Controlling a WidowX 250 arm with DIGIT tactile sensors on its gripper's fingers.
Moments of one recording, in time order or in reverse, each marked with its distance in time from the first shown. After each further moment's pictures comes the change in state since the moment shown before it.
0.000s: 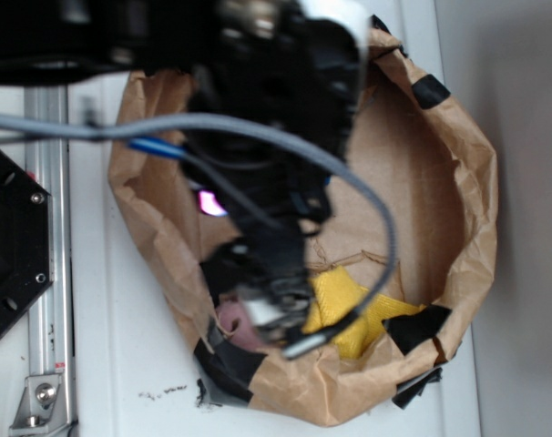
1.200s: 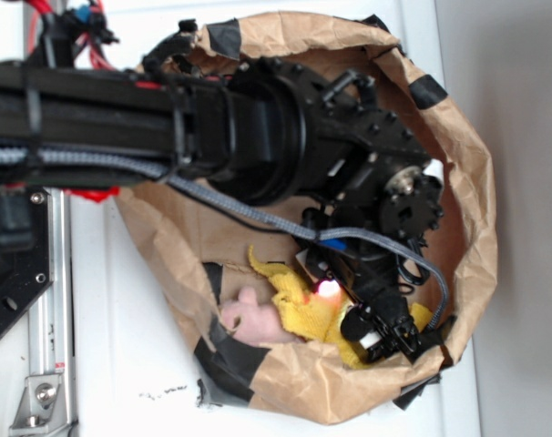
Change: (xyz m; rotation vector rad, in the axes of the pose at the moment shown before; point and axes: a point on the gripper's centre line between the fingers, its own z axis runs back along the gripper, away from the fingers) arm 0.041 -0.036 -0.121 -0.086 0.030 0.078
